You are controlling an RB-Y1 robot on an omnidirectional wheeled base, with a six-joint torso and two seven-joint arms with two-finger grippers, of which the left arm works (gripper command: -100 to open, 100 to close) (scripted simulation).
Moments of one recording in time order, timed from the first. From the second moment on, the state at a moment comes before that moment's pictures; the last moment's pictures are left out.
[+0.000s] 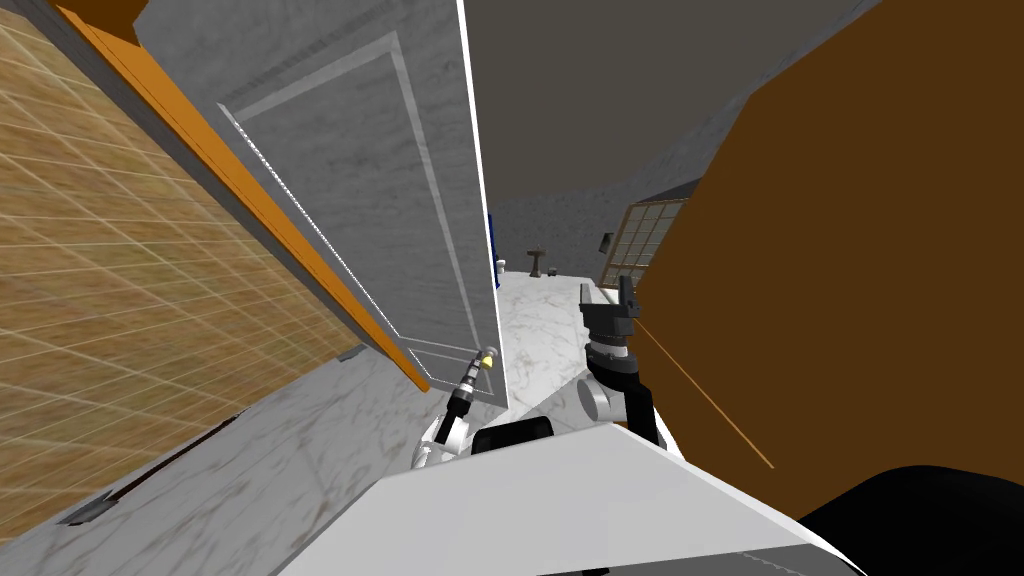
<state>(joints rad) -0.10 0.10 -0.21 -0.71 -0.08 -0.87 -0.28</state>
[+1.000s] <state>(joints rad) -0.08 0.16 -0.19 -0.69 -0.13 -0.92 -0.47</state>
